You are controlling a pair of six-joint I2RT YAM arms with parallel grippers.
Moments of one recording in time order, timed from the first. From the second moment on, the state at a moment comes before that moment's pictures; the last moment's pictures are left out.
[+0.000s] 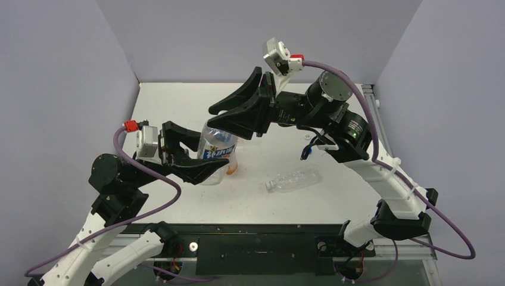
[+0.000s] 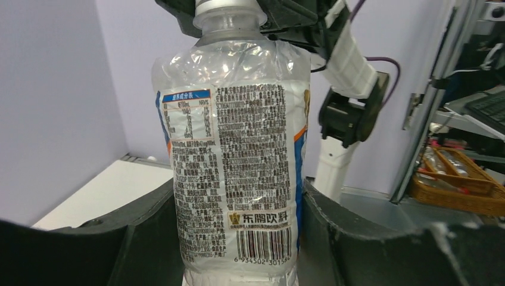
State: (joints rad) left arm -0.68 0.70 1.07 0.07 0.56 -0.33; right arm 1.02 1.48 2.05 -0.28 -0.55 0.30
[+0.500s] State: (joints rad) left arm -0.67 0.72 0.99 0.07 0.44 -0.16; right arm 1.03 1.42 2.01 -0.39 -0.07 0.29
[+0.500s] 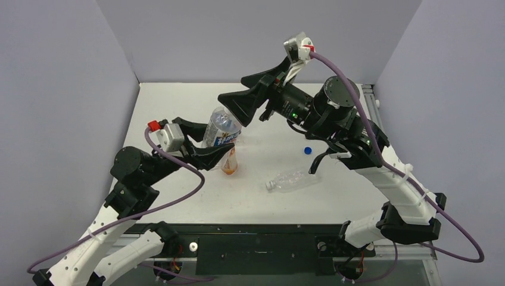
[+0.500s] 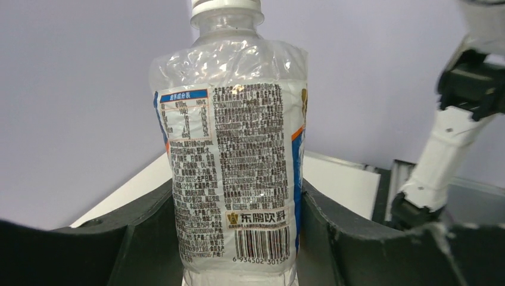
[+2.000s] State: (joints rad) left arm -0.67 0.70 0.97 0.10 0.48 -0.26; right arm 0.99 1.45 1.91 -0.28 -0.39 0.35
